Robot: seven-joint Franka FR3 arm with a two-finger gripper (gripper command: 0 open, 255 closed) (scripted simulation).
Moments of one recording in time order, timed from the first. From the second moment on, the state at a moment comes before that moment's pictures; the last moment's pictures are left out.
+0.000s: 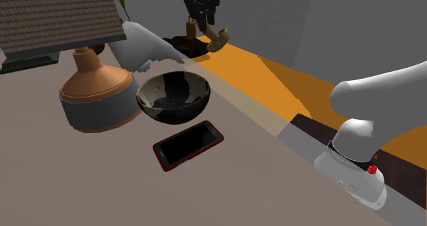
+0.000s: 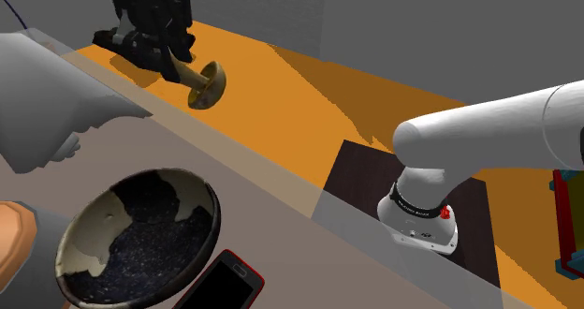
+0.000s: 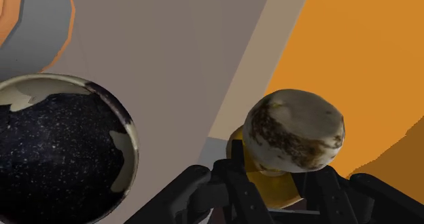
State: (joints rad) arm -0.97 -0.72 1.05 -1.70 0.40 1.51 3.00
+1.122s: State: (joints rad) arm -1.35 -1.20 0.98 -1.34 1.00 1.10 3.01
